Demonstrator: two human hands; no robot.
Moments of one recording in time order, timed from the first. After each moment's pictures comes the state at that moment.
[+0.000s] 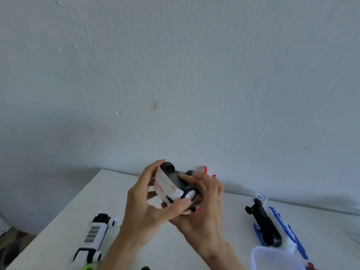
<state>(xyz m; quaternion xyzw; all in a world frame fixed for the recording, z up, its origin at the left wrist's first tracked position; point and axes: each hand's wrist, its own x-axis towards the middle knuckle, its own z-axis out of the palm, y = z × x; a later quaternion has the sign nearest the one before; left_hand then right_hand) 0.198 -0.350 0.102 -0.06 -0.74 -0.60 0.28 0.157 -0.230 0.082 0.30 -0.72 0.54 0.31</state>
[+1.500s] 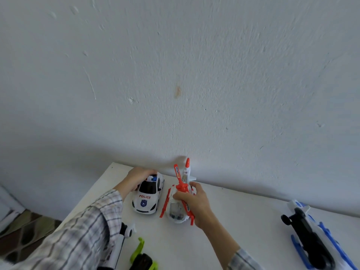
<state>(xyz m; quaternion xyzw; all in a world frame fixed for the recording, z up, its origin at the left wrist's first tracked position) 0.010 -0.532 -0.024 0.29 -0.81 -0.51 -0.04 0.031 -0.323 -0.036 -0.02 -0.72 0.66 -0.21</state>
